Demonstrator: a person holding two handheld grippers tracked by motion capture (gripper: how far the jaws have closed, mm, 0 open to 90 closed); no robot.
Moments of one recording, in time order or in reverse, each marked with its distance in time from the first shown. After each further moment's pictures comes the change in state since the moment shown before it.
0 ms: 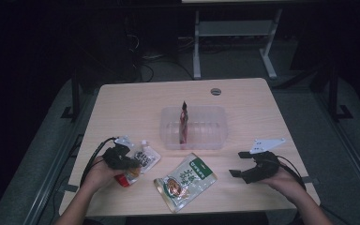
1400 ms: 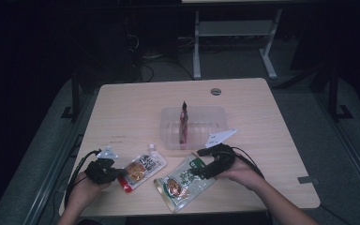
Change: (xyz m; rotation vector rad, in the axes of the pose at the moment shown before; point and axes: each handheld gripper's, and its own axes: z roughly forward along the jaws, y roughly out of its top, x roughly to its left) left arm -0.018 -0.047 -0.034 -0.040 0.144 -0.090; right arm 0.046 0.077 0.086 0.007 0.211 -0.070
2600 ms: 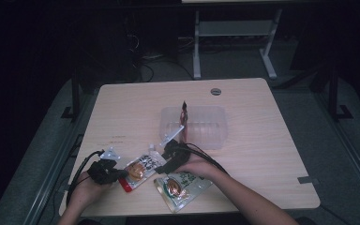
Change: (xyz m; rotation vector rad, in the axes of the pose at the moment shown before) left arm 0.002 -0.001 0.007 0.014 -0.017 0.015; right arm -0.002 0.048 0.122 0.176 0.051 -0.042
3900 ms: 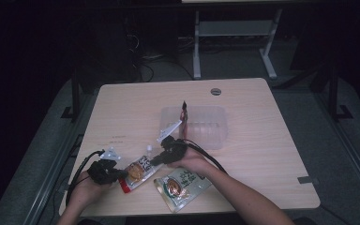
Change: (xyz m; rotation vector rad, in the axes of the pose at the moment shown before) left arm 0.001 0.000 -0.001 0.003 -0.011 0.018; right arm -0.004 0.017 -0.002 -0.090 0.166 -0.023
